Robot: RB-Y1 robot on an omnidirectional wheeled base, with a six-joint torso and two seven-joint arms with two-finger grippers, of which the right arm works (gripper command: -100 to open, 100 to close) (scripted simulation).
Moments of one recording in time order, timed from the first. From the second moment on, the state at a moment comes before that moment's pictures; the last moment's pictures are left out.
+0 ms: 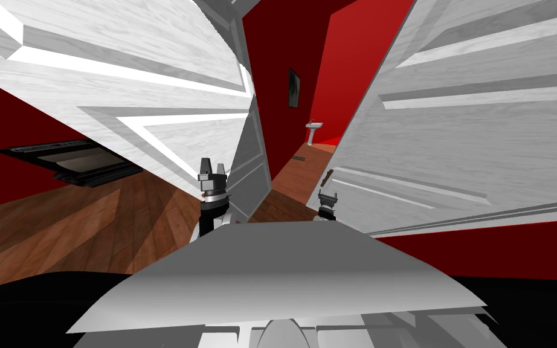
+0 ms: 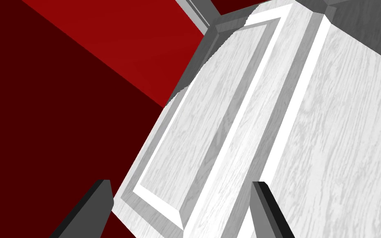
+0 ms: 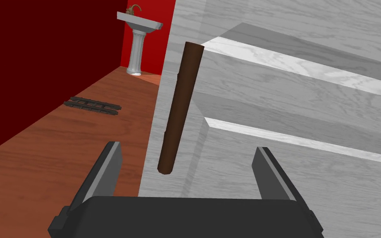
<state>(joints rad) 0.18 -0.10 -0.05 -1.14 -0.62 -0.81 -0.99</state>
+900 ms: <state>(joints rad) 0.14 -0.09 -0.07 -0.97 -0.72 -0.83 -1.13</state>
